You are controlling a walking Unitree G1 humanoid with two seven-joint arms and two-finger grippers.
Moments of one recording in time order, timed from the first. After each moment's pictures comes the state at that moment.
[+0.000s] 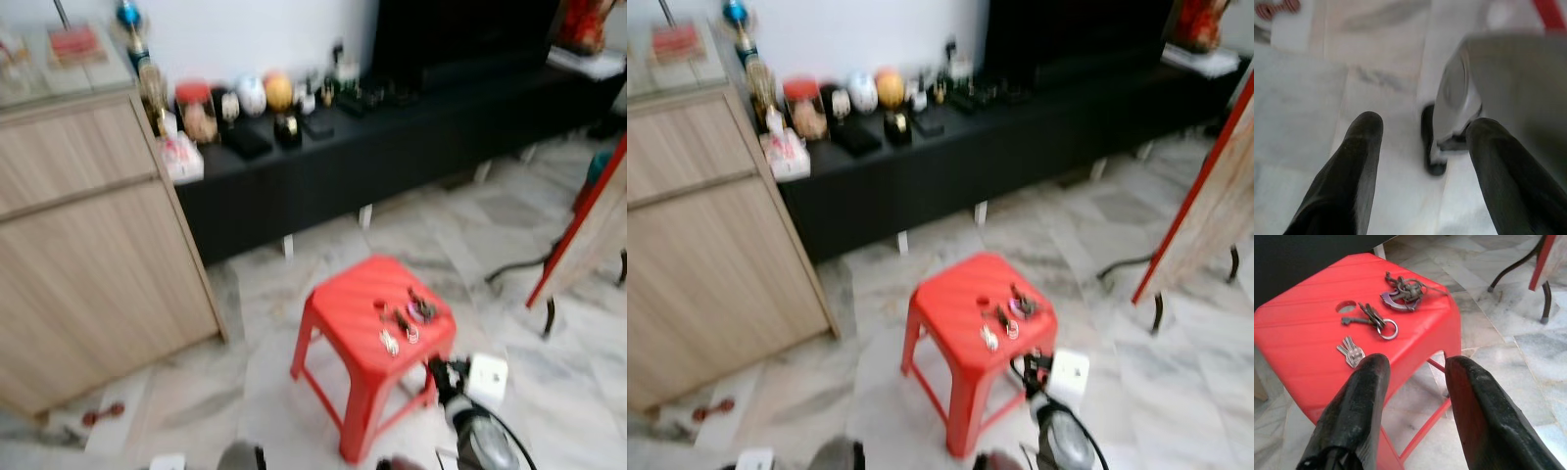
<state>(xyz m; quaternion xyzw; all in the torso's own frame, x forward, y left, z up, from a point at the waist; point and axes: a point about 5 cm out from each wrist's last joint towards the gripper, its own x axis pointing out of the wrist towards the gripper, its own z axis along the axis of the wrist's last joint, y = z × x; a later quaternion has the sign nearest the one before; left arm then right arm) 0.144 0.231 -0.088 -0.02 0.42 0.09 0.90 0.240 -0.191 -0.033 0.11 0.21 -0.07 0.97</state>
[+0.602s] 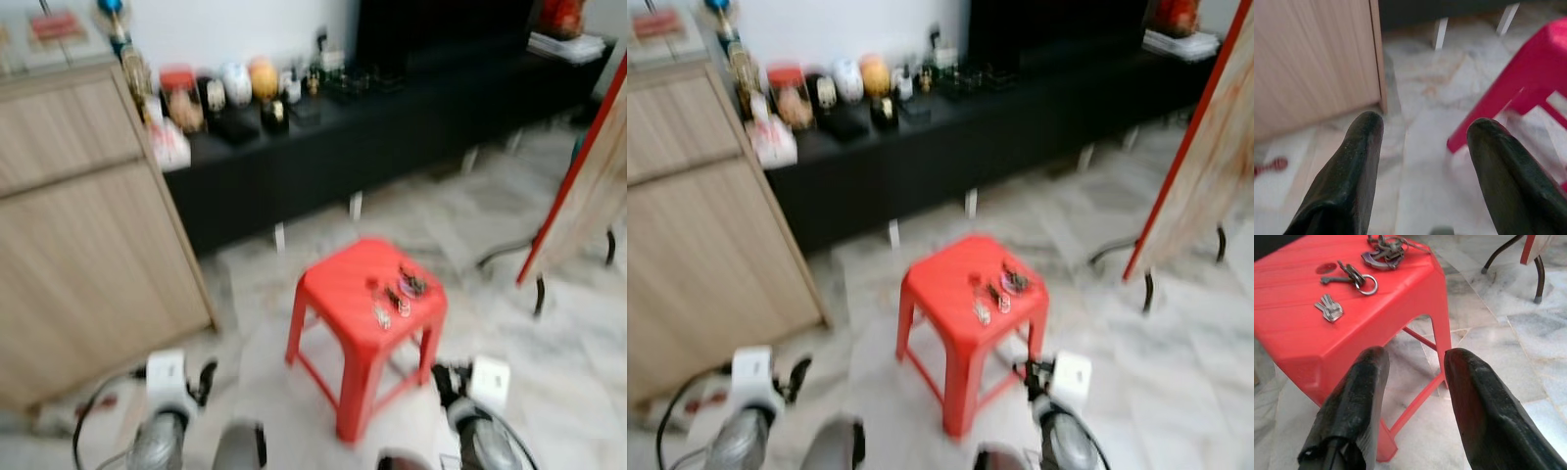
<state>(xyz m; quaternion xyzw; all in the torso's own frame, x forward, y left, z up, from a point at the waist) 0.248 0.233 -0.010 -0.02 0.15 0.06 0.99 0.239 -0.192 -0.034 0.11 0.21 -0.07 0.97</state>
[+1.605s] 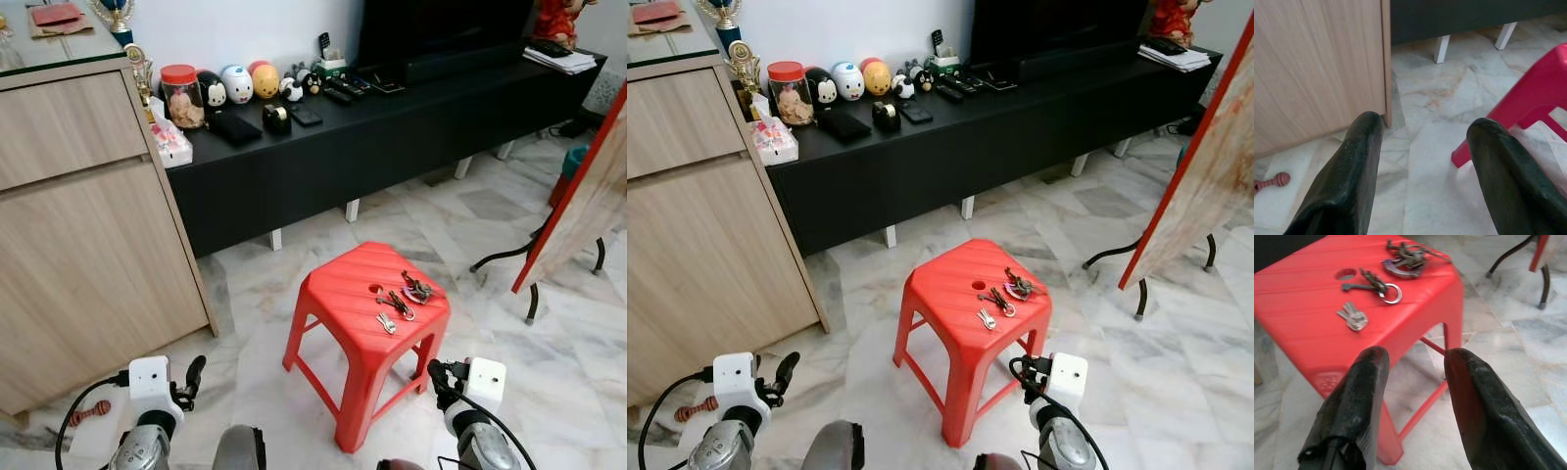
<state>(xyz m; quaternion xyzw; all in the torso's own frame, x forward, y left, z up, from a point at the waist) 0.236 0.240 -0.010 -0.02 0.13 0.06 0.99 0.237 -0.189 -0.036 0.11 0.21 -0.06 0.97</state>
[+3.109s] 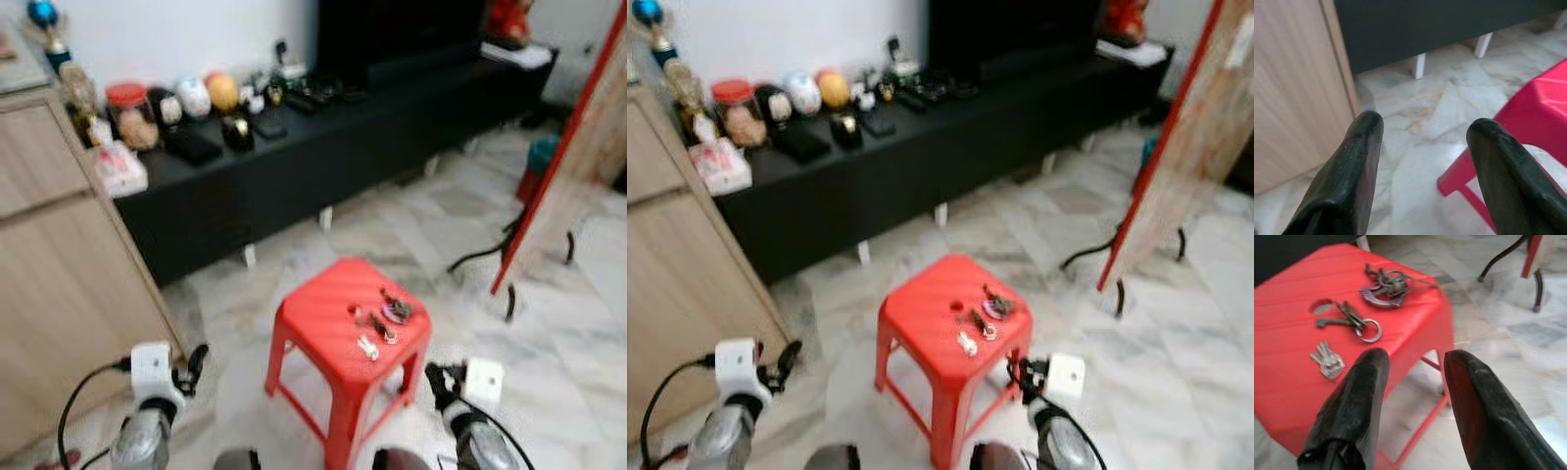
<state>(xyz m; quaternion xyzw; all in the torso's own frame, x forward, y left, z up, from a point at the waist) 0.244 0.245 -0.002 -0.01 0.13 0.05 0.99 0.238 -0.181 -0.037 0.11 0.22 -0.04 0.97</state>
